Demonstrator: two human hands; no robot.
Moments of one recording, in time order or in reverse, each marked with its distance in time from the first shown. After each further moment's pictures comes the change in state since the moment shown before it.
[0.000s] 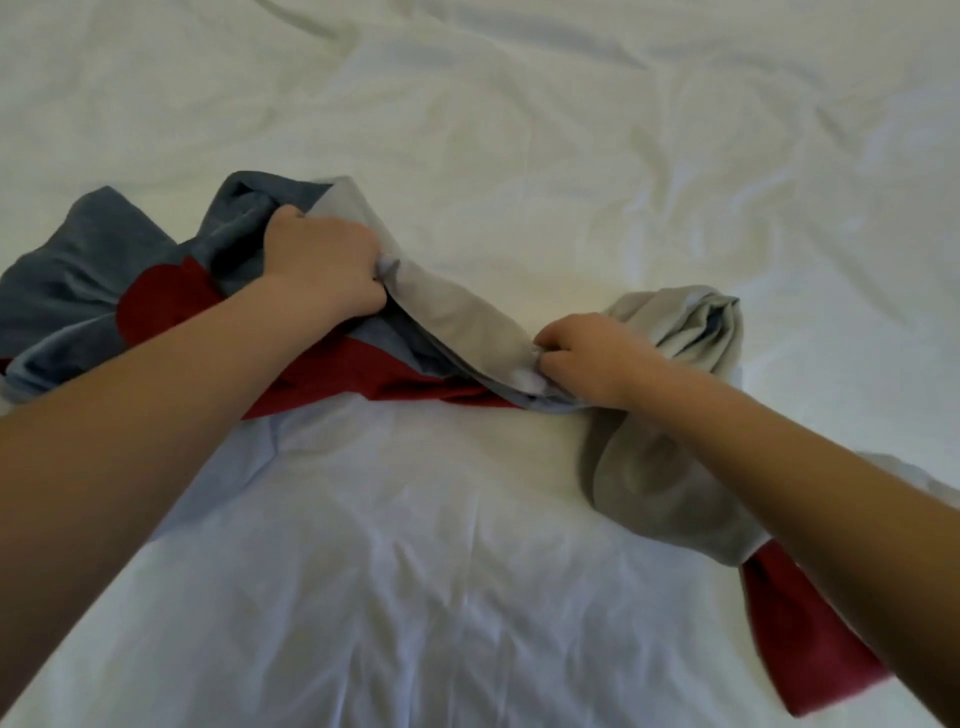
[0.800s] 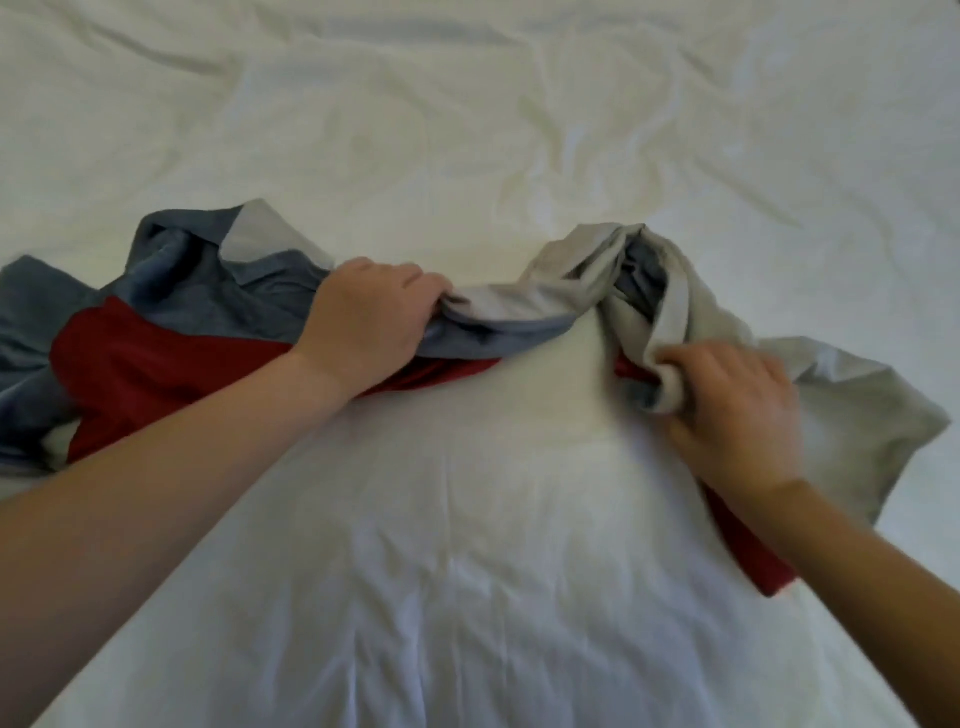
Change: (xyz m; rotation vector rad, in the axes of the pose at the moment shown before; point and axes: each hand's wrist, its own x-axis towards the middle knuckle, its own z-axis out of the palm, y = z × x) left_hand -0.045 0.078 -0.002 -0.215 0.460 0.632; right_hand -0.161 0.088 0.066 -0.175 0.787 0.217
